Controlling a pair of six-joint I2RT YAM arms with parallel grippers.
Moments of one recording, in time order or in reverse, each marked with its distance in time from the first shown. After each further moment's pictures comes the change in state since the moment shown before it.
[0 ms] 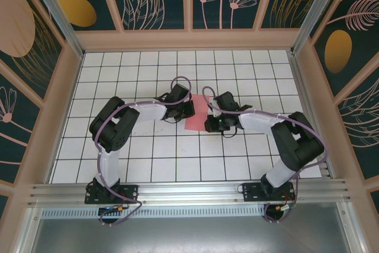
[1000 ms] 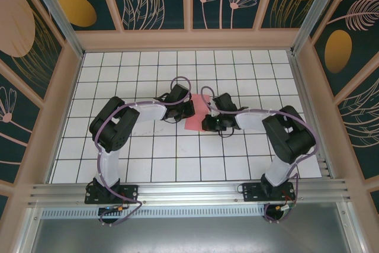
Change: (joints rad) left arm 0.000 0.000 -0.004 0.007 -0.001 -0.011; right arm -0.002 0.094 -0.049 0.170 -0.034 0.086
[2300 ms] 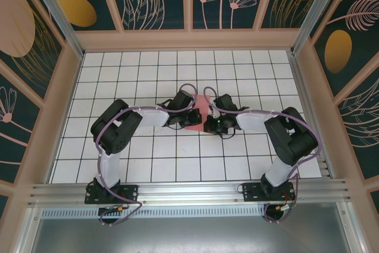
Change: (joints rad) left arm -0.067 -0.013 -0.067 0.098 0.160 0.038; right arm 0.001 -0.007 0.020 -0.089 0.013 0.083
